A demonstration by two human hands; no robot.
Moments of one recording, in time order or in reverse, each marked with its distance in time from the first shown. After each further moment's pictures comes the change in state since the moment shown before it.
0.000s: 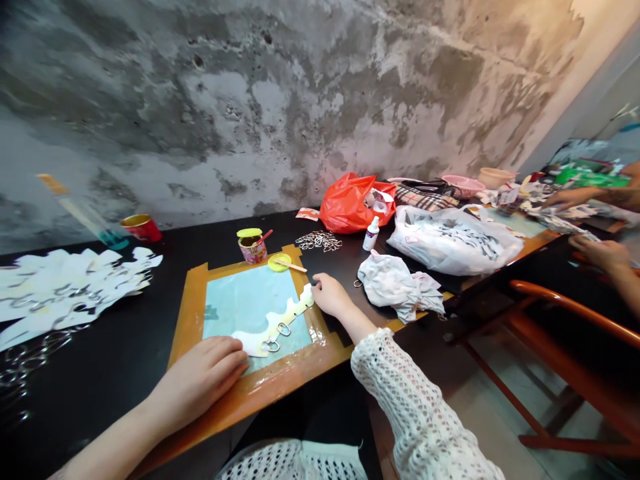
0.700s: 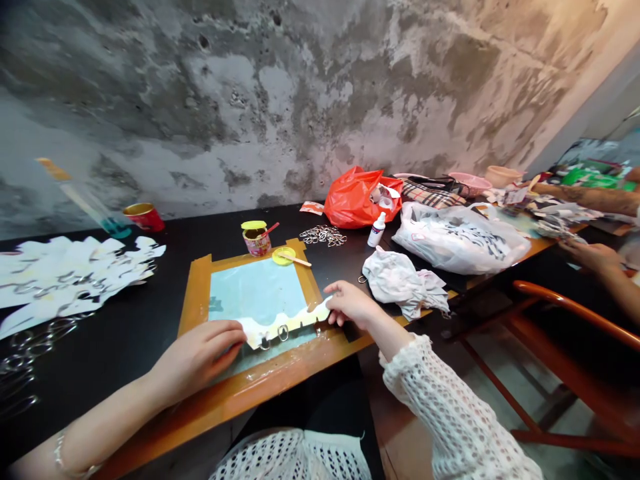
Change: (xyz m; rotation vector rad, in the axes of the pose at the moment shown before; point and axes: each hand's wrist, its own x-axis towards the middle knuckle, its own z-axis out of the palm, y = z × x) left_hand 0.003 -0.019 -0.004 -0.142 0.088 0.000; right_hand -0.040 0.005 -0.024 0.448 -0.338 0.315
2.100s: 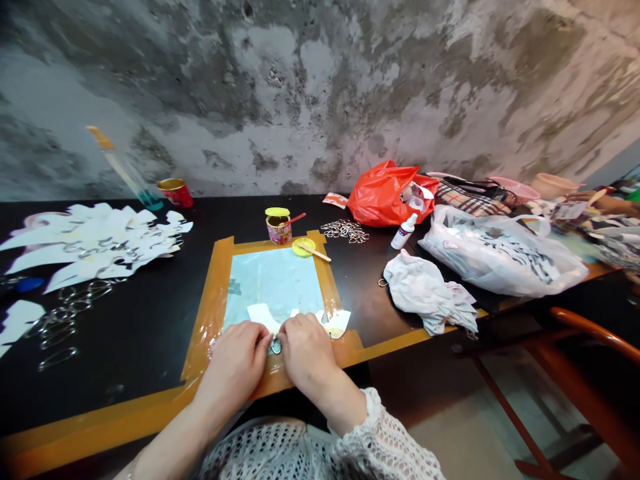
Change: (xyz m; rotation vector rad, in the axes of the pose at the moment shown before) left_hand 0.010 0.072 0.035 -0.015 0.021 -0.753; right_hand -0.026 0.018 0.128 -0.862 0.211 -0.624
